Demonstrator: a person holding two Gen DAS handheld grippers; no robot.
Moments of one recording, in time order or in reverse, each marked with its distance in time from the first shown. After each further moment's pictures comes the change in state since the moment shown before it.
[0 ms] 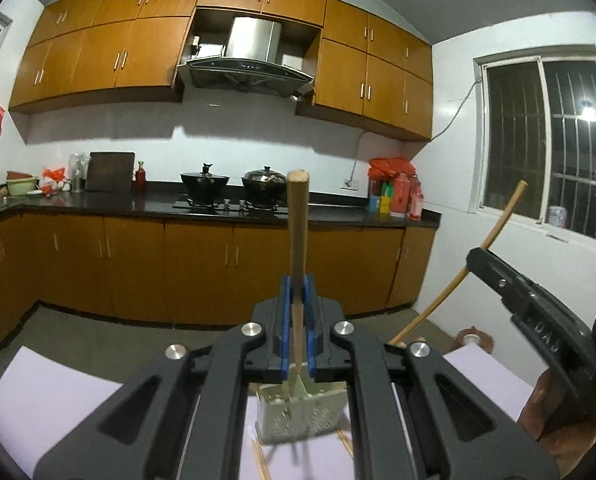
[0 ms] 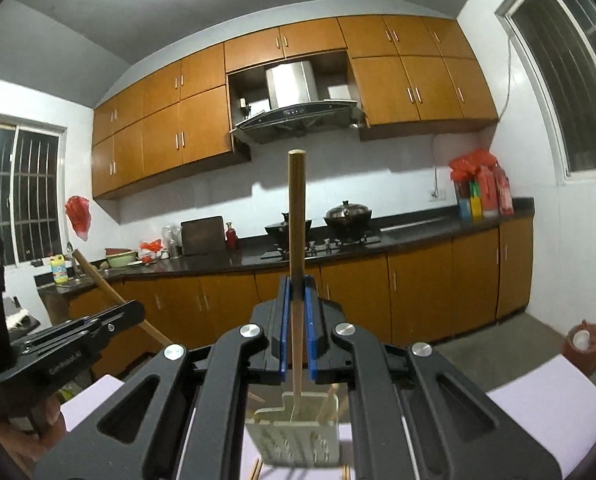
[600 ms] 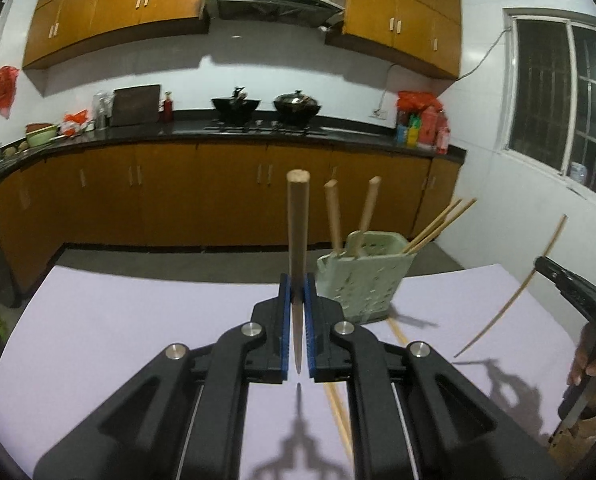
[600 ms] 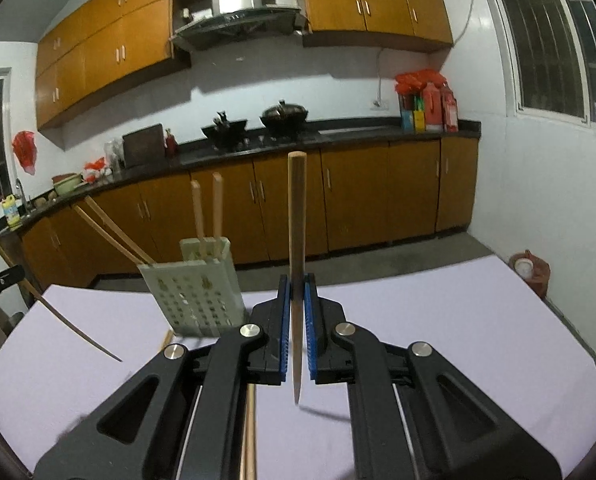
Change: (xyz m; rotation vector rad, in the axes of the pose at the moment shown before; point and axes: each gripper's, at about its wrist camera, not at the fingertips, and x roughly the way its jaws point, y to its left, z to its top) left arm -0.055 0.070 -0.101 -0.026 0.256 0.059; right arm -0.051 -0.072 -0.084 0.015 0.319 -0.181
